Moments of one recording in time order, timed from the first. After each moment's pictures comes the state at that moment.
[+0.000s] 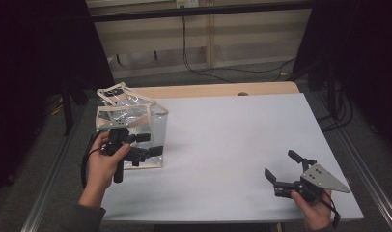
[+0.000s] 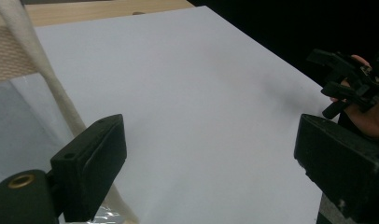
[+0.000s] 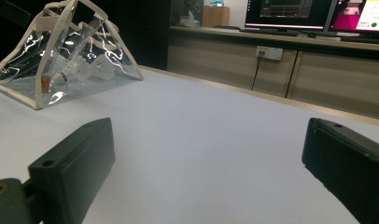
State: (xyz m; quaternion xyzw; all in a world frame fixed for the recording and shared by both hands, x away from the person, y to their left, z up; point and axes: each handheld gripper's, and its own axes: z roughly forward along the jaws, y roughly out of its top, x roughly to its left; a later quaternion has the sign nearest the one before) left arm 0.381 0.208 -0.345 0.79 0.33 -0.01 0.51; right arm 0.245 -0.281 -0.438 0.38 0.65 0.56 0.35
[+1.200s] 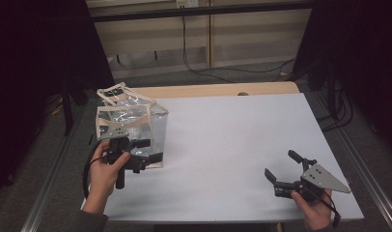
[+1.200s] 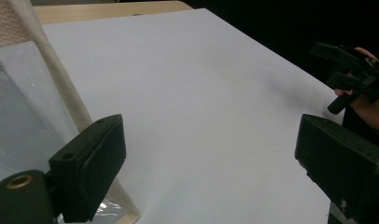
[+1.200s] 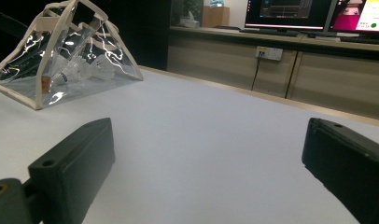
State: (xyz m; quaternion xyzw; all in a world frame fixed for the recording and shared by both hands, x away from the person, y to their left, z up) left arm 0.371 0.214 -0.366 0.79 0.32 0.00 0.53; right arm 0.245 -0.281 -0.437 0.38 0.65 0.56 0.35
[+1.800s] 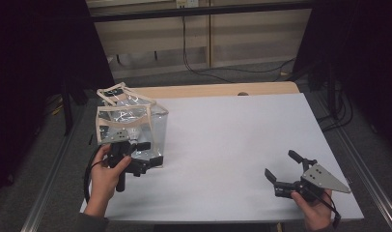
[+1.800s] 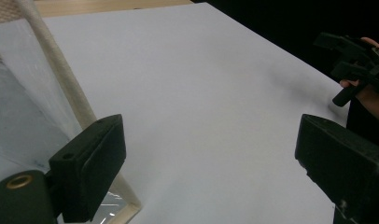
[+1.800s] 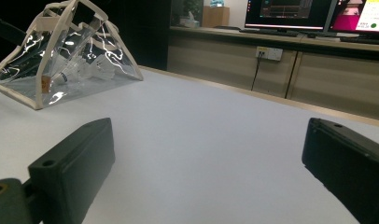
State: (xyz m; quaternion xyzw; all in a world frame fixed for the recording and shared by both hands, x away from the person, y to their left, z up) left arm 0.366 0.215 -0.375 0.79 0.32 0.01 0.52; right arm 0.245 -0.281 -0.437 0.38 0.65 0.56 0.35
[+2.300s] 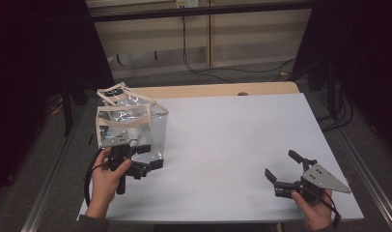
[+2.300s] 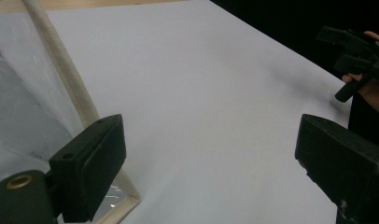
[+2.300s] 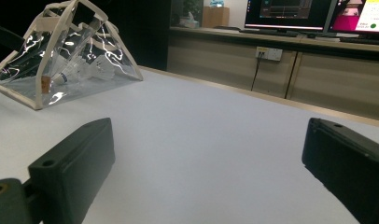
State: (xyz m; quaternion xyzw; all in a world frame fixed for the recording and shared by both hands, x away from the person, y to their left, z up) left arm 0.362 0.216 -0.383 0.79 0.32 0.01 0.52; right arm 0.245 -0.282 -0.437 0.38 0.65 0.56 0.35
